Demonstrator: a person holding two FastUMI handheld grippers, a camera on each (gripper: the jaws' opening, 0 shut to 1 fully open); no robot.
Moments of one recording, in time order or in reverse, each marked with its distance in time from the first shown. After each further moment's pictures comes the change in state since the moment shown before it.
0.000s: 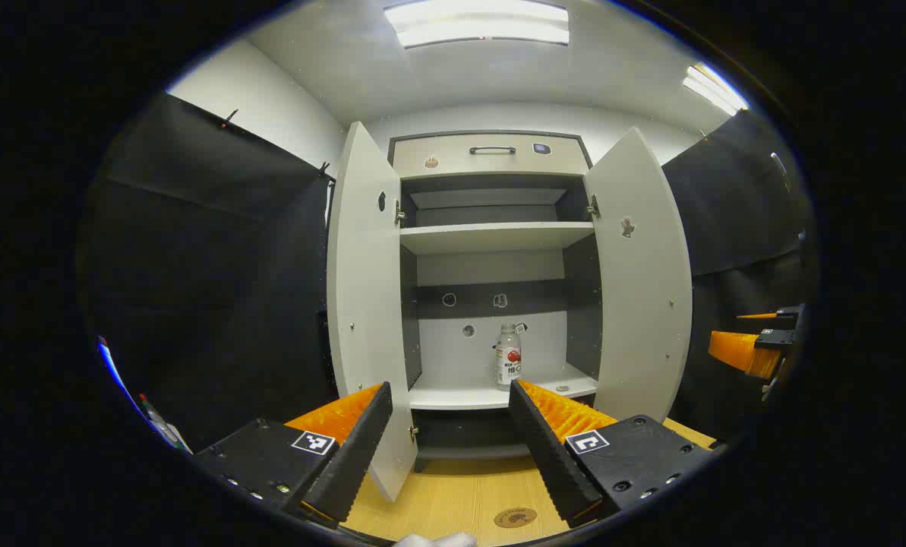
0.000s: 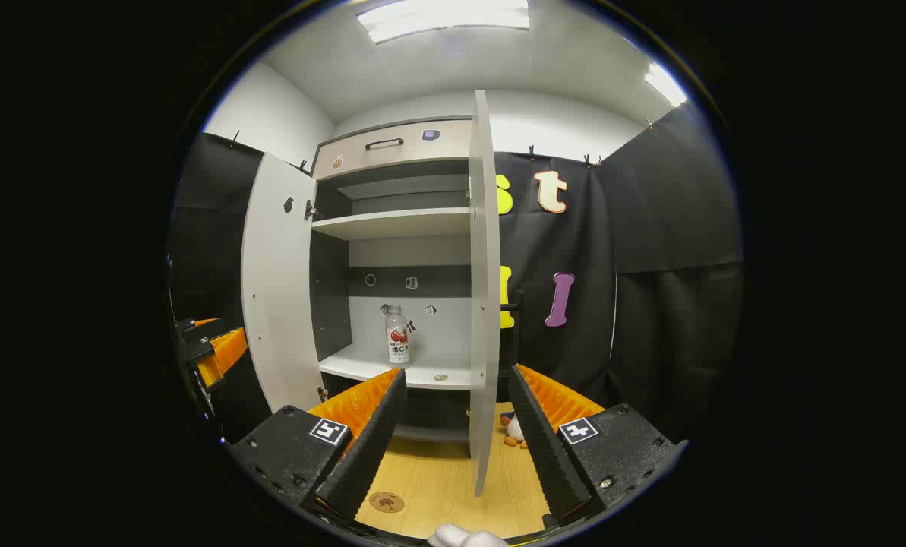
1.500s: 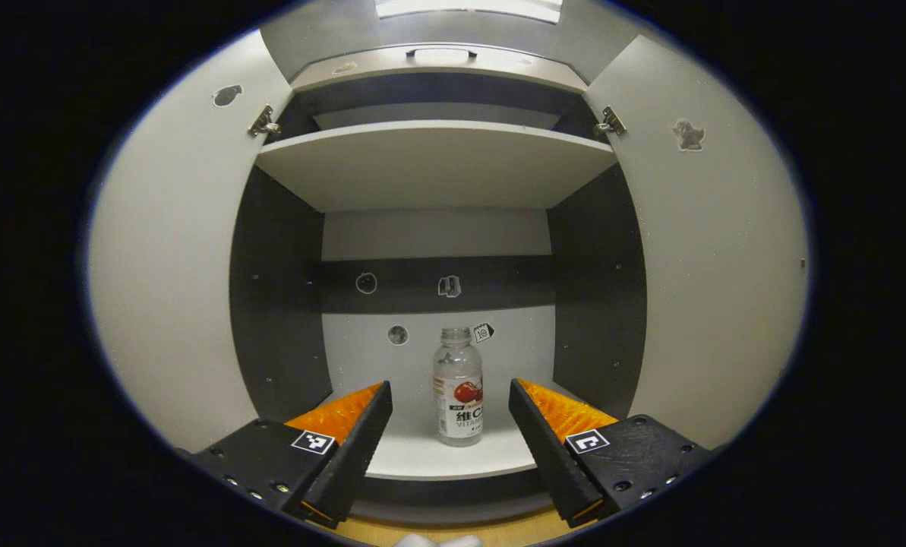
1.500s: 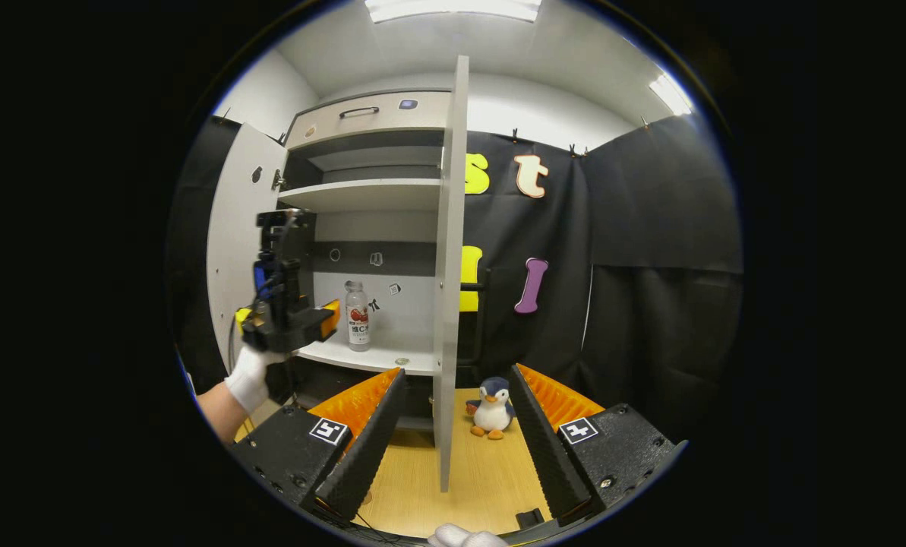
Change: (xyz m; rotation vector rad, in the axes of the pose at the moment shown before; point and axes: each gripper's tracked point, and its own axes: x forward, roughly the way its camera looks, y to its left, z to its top) left arm 0.308 -0.111 -0.058 -0.012 -0.003 -0.154; right arm 0.027 -0.045 -0.020 -0.047 0.099 -0.148
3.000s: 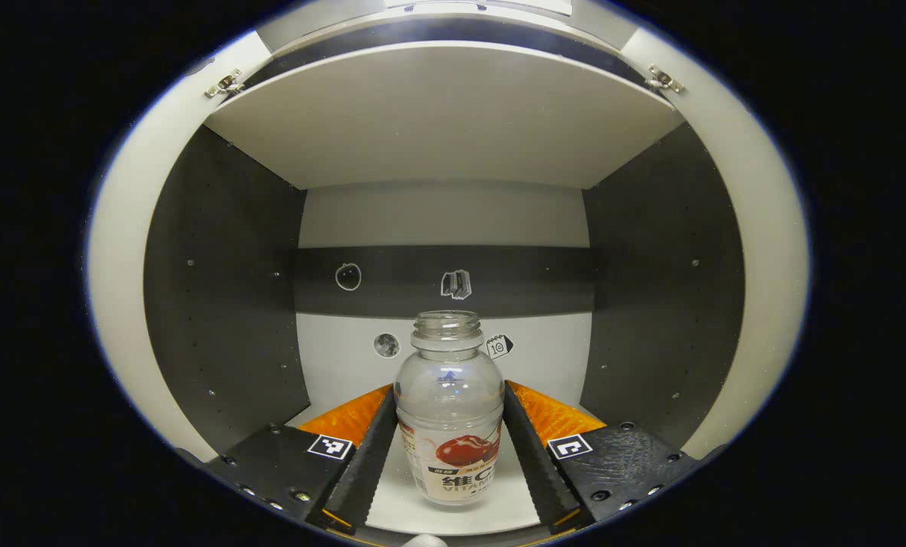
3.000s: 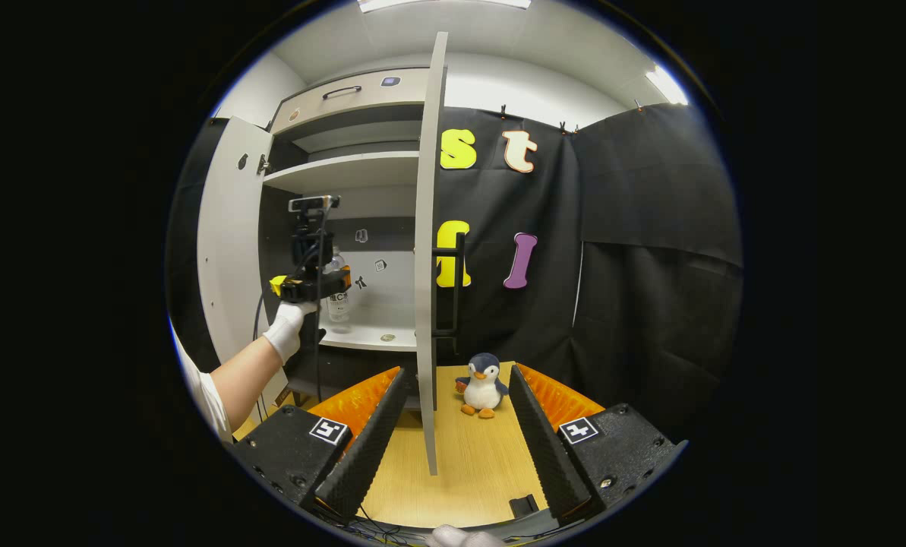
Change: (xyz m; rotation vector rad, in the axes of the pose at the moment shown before) left arm 0.074 0.004 0.005 -0.046 0.010 0.045; right arm 0.000 -0.020 -0.023 0.023 0.079 -0.015
